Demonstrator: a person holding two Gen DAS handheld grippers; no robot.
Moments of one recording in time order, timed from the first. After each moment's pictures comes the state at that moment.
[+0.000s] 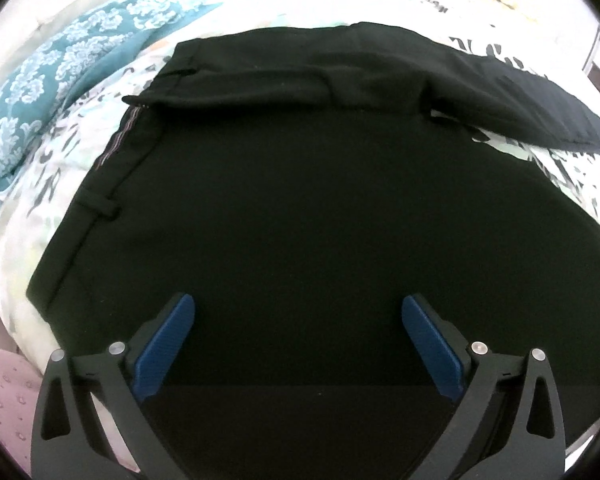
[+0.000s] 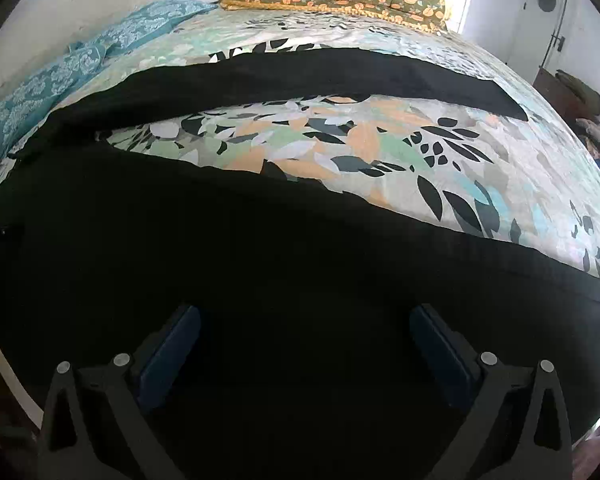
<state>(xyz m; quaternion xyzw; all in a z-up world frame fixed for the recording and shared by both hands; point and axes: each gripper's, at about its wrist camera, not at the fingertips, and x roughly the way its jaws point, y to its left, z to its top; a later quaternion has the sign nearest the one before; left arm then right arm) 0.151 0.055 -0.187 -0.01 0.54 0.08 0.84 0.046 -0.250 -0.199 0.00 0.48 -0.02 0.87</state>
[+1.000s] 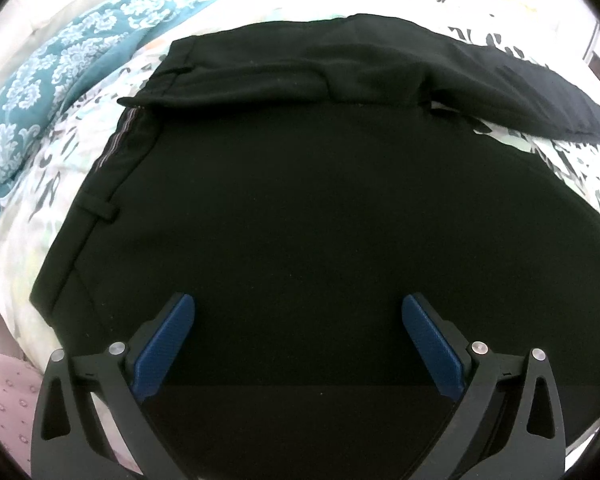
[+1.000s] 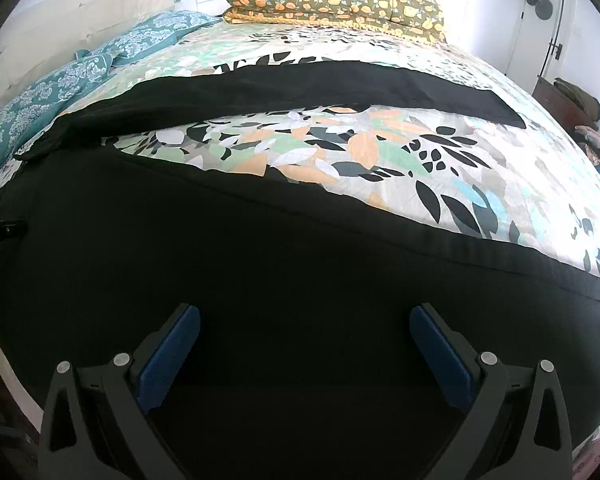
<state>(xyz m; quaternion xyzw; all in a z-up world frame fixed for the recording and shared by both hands) 0.154 0.054 -0.192 0.01 0.56 0.08 0.83 0.033 -0.246 -0.187 0.00 0.46 -0.02 0.89</state>
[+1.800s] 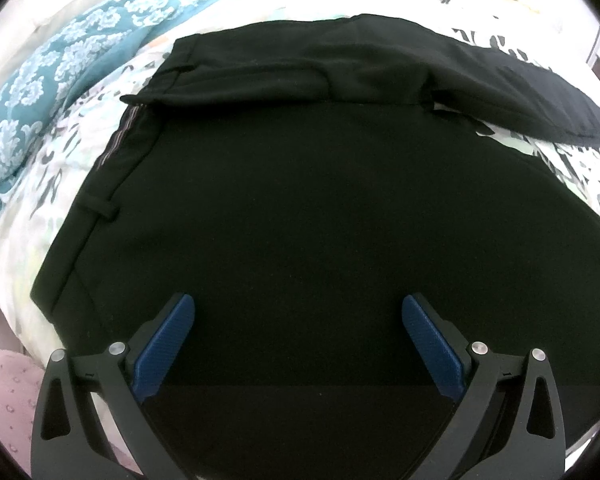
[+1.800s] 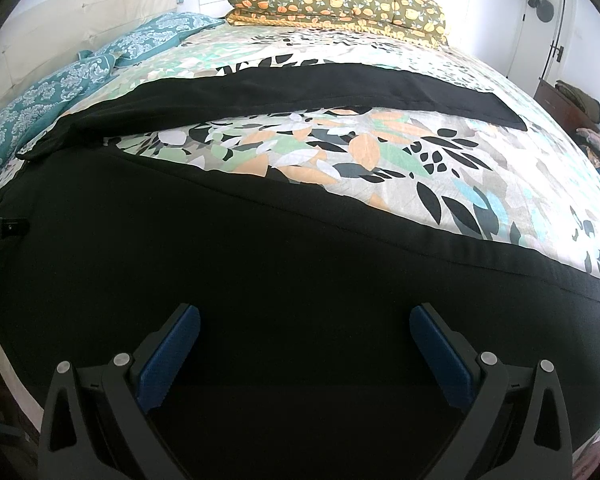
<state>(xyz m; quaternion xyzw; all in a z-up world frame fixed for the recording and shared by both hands) 0.155 0.056 -0.194 0.00 0.56 0.08 0.83 0.032 -0.245 -0.188 0.00 0.46 -0.01 0.89</state>
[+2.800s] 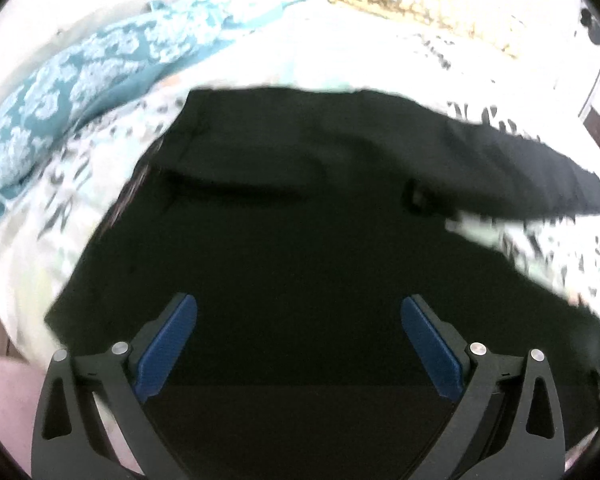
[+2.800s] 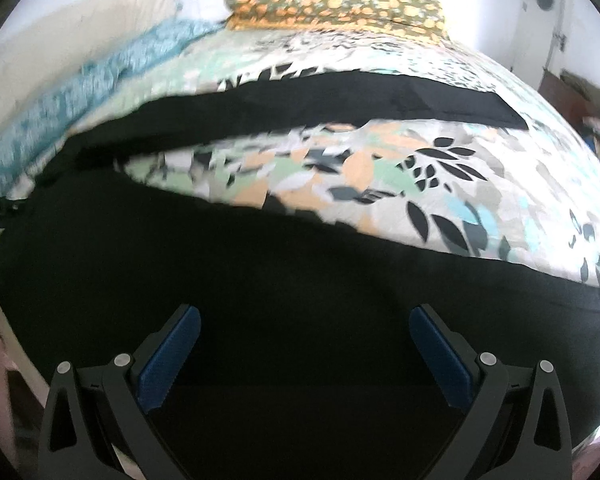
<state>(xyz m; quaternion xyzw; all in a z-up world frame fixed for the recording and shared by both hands) 0.179 0.059 -0.150 -0.03 0.49 0.09 0.86 0.035 -0.268 -0.158 0.04 0.46 0.00 0.89</state>
